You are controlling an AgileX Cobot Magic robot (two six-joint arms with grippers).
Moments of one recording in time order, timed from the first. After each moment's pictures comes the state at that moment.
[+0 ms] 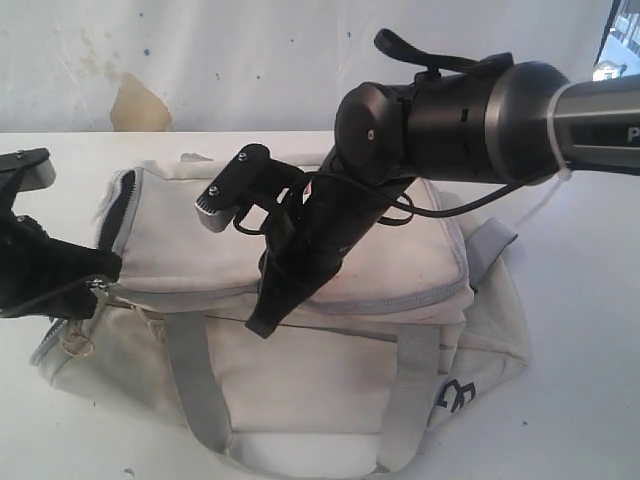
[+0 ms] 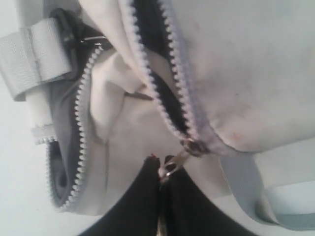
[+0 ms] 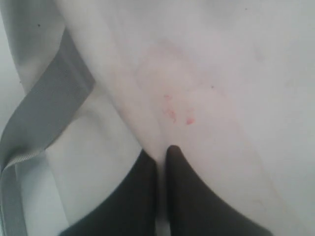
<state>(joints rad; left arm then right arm) -0.25 1.39 -0.81 -0.31 0.69 0.06 0.72 1.85 -1.32 0.28 0.70 -0.68</state>
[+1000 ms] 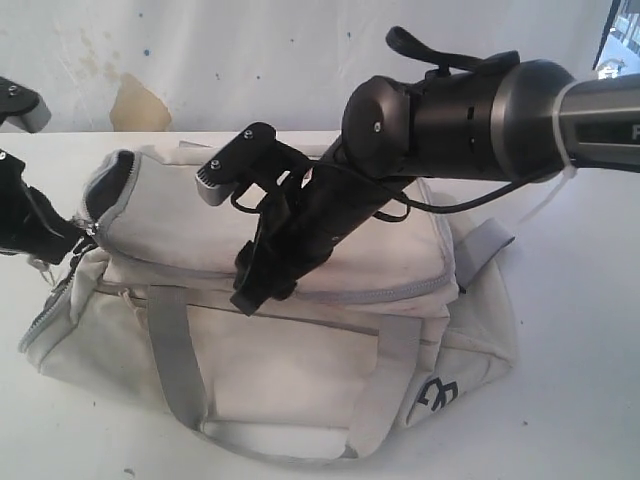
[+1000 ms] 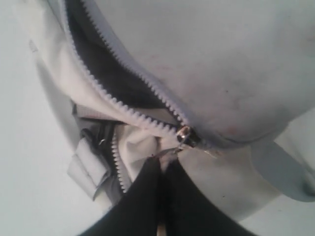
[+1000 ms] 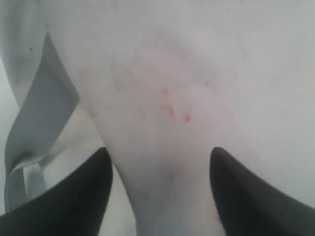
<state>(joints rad) -0.12 1.40 -0.94 -0.46 0.73 0.81 0.72 1.84 -1.32 0.40 0.59 -0.71</state>
